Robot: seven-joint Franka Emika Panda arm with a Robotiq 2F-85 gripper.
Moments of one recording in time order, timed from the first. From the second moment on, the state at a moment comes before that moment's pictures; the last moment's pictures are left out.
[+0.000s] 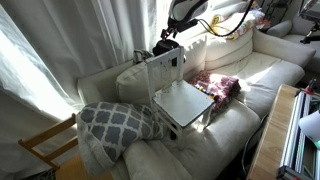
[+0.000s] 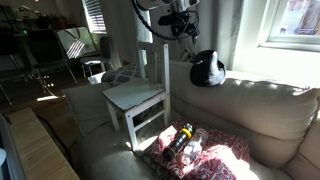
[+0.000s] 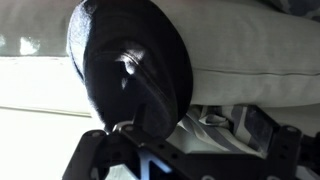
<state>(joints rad) -0.06 0.73 -0.03 -1.47 -0.06 2.61 0.04</state>
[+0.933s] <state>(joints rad) -0.09 0.85 -0.02 -1.33 -0.03 2.61 -0.03</state>
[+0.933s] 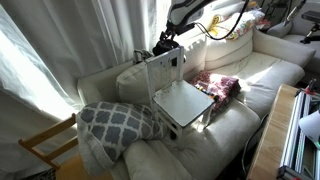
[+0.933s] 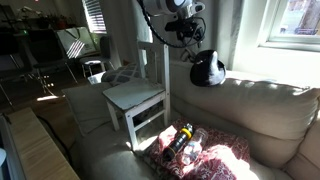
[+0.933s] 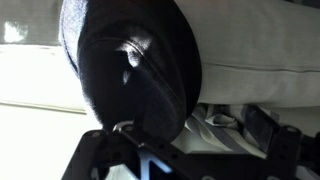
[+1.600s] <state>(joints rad) -0.12 1.03 -0.01 -1.18 -0.03 2.67 -0.14</state>
